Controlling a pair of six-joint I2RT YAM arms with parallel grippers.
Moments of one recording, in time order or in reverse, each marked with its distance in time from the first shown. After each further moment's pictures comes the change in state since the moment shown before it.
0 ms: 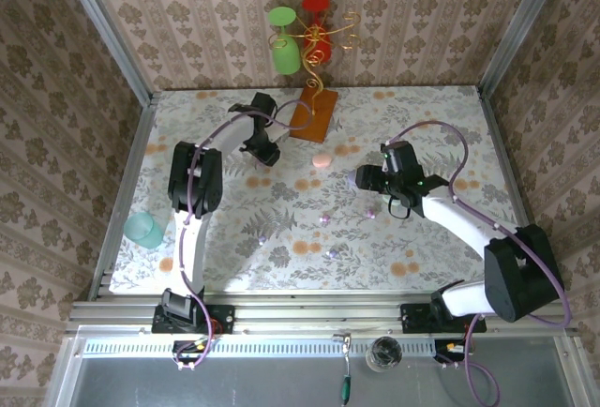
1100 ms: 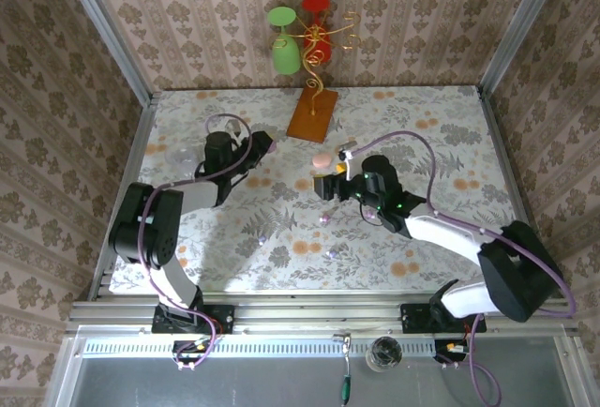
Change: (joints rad) left arm 0.055 -0.613 -1.131 1.599 0.375 -1.514; right arm 0.257 0.045 -0.116 0.598 -0.148 -0.208
